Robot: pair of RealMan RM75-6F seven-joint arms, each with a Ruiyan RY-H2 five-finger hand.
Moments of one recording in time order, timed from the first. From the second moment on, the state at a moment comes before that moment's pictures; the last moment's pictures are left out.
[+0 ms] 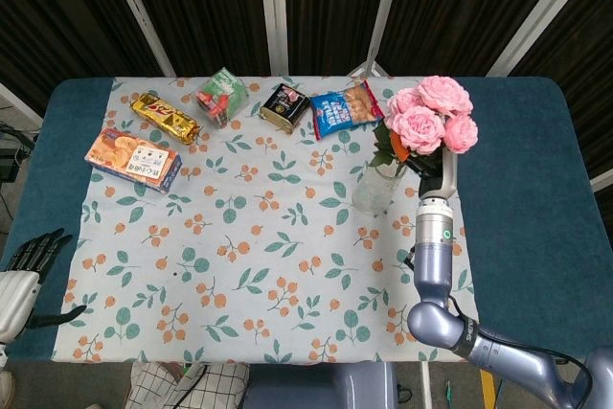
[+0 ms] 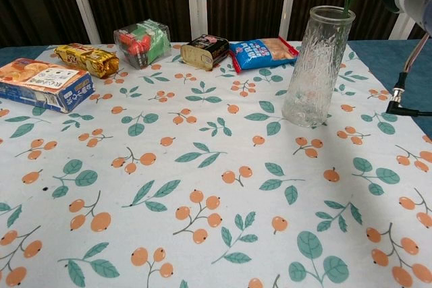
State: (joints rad) left arm -0.08 -1.05 0.06 -1.64 1.57 1.42 -0.14; right arm 0.64 -1.70 0.72 -1.63 -0.81 1.28 0.55
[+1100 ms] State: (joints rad) left arm -0.09 -1.04 0.06 -1.66 1.57 1.40 -0.16; right arm 0.67 -1.72 0.70 -1.58 -0.73 1.27 0.36
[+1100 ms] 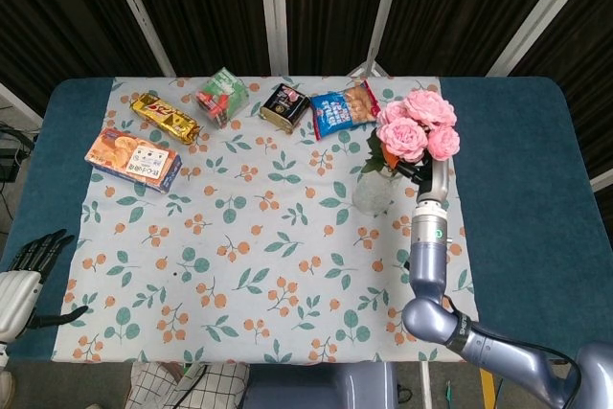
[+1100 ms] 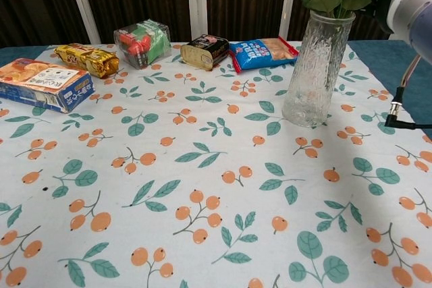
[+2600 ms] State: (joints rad) left arm -0.08 -1.04 0.06 -1.66 1.58 1.42 -0.16; right arm 0.52 -1.56 0.52 -1.75 -0.86 1.22 0.23
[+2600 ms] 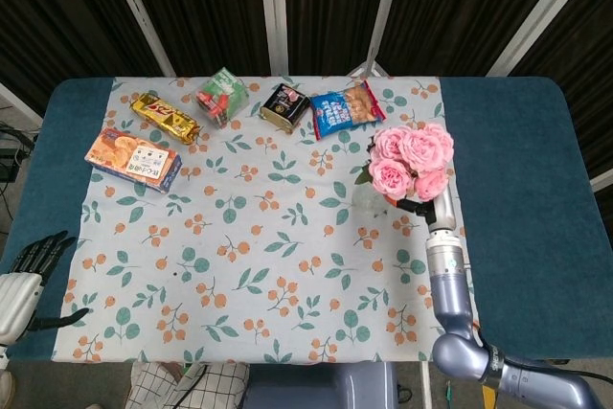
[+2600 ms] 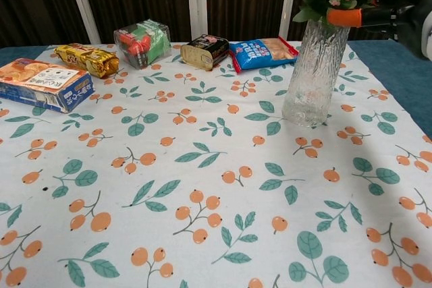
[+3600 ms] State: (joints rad) left arm -0.07 -1.06 0.06 -1.63 1.61 1.46 -0.09; right arm 0.21 -1.21 0.13 -1.73 -1.36 1.46 0.02
